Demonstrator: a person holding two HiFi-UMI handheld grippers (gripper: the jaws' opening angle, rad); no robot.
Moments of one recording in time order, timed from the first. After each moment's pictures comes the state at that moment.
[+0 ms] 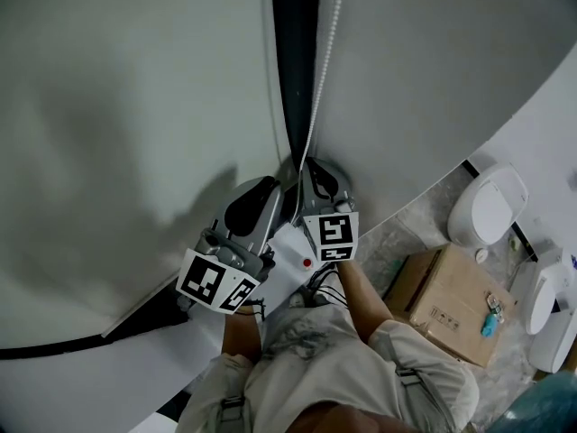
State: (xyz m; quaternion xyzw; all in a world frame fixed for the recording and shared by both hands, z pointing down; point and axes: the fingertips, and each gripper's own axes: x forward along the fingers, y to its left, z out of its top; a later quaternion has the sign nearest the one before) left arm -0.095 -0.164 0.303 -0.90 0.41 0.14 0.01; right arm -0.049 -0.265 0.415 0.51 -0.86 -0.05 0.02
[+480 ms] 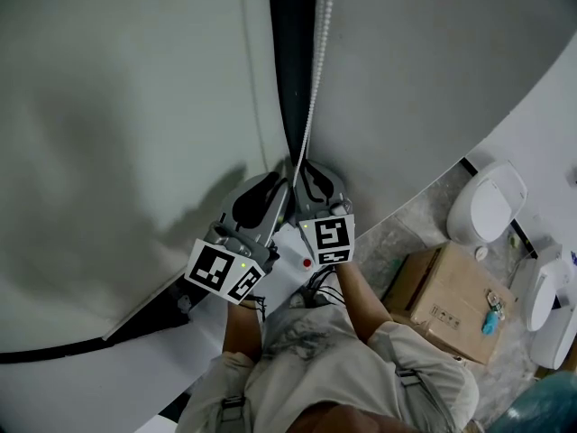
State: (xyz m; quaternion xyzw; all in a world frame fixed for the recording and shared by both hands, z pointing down) left arm -0.086 -0.181 0.325 -0.90 0.41 0.11 -0.01; right arm -0.058 -0.257 0.416 0.49 -0.87 -0.06 0.01
